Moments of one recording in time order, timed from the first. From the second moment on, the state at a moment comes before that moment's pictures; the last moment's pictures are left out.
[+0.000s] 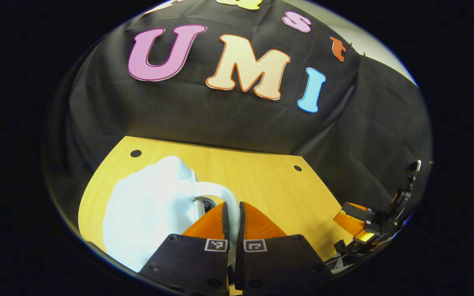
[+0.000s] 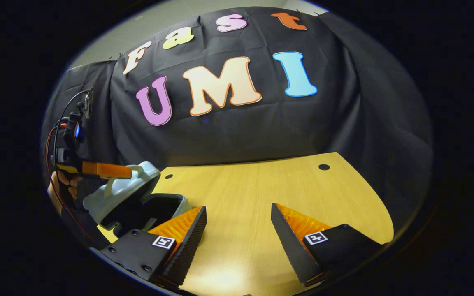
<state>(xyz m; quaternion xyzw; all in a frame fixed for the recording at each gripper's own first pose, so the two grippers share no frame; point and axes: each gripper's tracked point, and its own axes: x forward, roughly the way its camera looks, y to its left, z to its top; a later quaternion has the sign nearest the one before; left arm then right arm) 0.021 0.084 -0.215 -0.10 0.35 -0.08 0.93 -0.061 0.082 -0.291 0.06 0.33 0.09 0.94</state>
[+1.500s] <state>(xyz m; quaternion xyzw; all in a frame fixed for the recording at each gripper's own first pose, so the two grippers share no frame) 0.013 -0.013 -0.027 0.04 0.03 -0.02 1.00 -0.033 0.064 -0.091 0.05 0.10 0.09 0.99</state>
